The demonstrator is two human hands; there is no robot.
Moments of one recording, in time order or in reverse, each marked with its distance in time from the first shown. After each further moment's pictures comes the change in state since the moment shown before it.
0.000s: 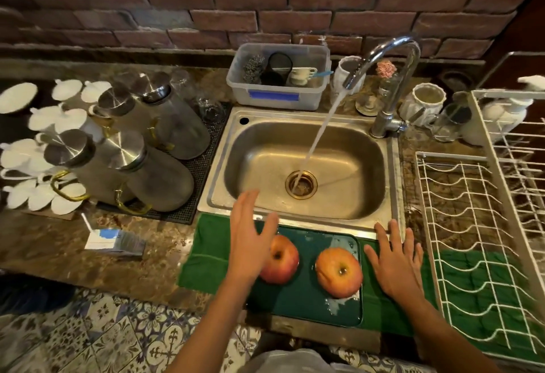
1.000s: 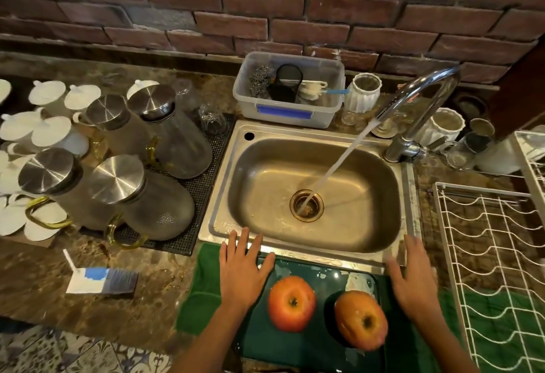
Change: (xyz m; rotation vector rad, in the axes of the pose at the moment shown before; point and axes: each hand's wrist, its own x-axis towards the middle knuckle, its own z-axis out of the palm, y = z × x) left_hand 0.053 -0.137 0.020 0.701 -0.223 0.011; right_hand 0.025 -0.040 -0.044 0.379 0.100 0.098
